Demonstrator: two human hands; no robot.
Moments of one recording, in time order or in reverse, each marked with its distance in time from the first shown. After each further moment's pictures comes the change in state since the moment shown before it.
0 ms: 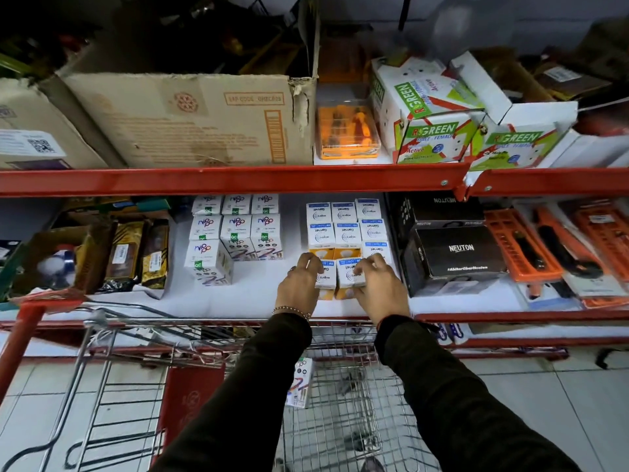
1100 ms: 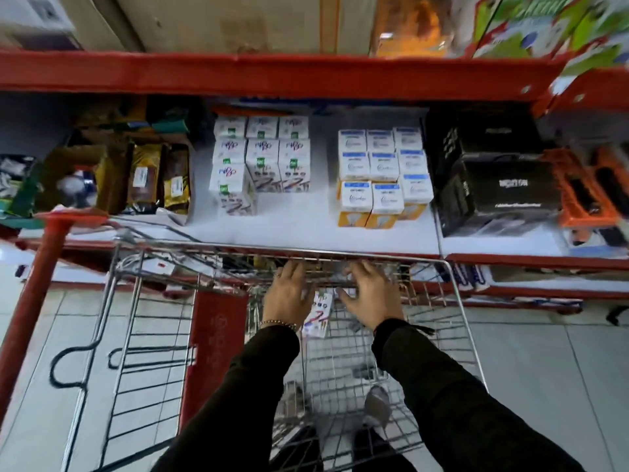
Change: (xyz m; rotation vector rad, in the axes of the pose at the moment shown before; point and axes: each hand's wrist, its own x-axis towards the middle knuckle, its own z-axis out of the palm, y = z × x) left_hand -0.116 -0.098 0.081 -0.135 0.050 -0.028; right_hand -0.098 -0.028 0.107 0.042 -0.093 -0.181
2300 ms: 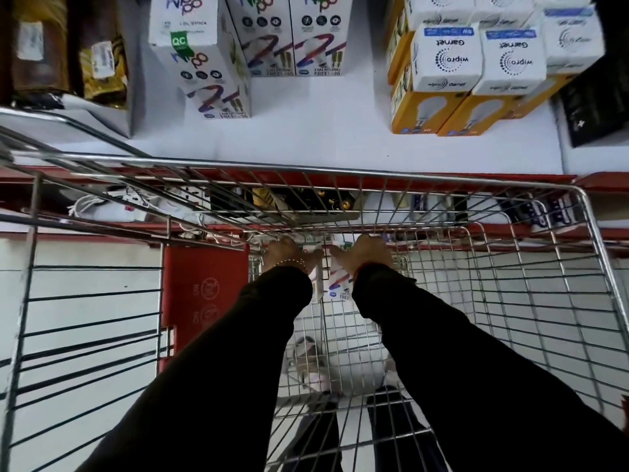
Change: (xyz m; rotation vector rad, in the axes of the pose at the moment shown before) left_hand 0.053 -0.124 0.156 -0.027 -0.445 -0.752; right_hand 0.067 -0.011 0.203 0.102 -0.444 0.644
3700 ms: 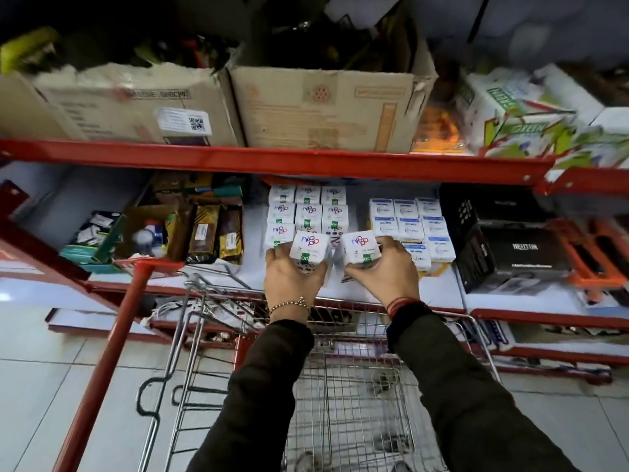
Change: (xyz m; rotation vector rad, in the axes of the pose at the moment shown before) left_hand -0.225 0.047 -0.256 -0.501 0.724 0.459; right_hand -0.186 -0.068 -0.269 0.268 0.655 -0.463
